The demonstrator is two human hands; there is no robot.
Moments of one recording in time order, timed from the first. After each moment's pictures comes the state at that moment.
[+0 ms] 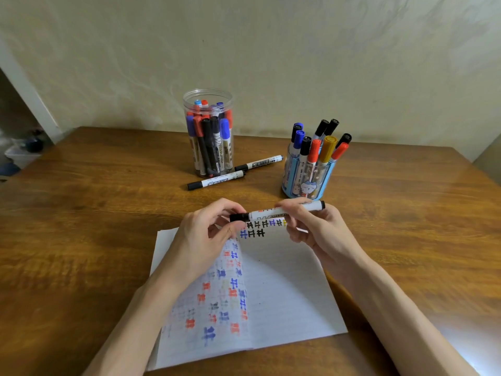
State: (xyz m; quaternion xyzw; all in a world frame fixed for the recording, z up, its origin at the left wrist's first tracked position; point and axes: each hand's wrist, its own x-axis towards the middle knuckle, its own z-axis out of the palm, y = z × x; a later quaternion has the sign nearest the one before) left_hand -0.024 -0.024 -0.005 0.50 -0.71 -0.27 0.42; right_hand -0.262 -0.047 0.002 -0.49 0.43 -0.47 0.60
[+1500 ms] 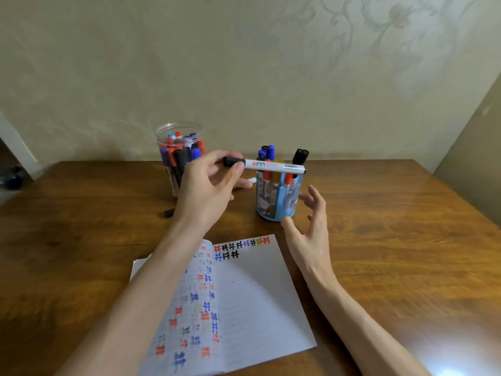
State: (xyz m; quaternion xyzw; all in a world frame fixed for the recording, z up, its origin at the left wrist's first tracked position) left_hand -0.094 -0.065 0.094 0.48 -0.60 -0.31 0.56; right_hand -0.280 -0.056 -0.015 -0.54 0.58 -0.56 0.26
